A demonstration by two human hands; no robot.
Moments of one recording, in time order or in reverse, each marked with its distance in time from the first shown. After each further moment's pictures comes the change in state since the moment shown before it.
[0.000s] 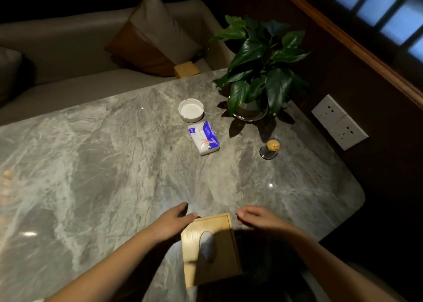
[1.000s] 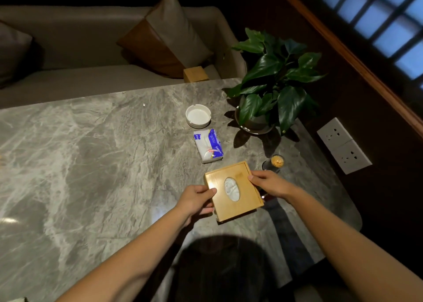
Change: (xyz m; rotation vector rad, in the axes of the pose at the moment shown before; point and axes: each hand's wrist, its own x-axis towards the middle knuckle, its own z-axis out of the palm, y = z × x) left_hand 0.049 0.066 0.012 -0.778 0.158 -0.026; right_hand 0.028 -0.108 -0.070 -0.316 0.110 -0.059
